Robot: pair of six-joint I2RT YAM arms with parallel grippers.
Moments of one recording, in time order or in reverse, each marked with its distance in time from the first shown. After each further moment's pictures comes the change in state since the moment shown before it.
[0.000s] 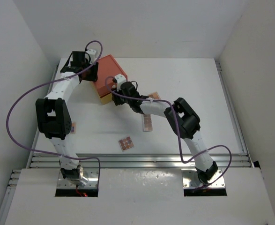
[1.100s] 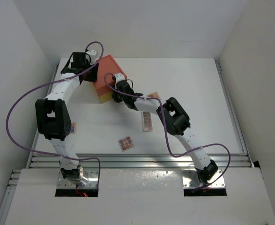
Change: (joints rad) left arm -0.014 -0.020 -0.032 0.026 -0.023 0.023; right arm -0.020 0.243 0.322 -0.130 0.071 0.121
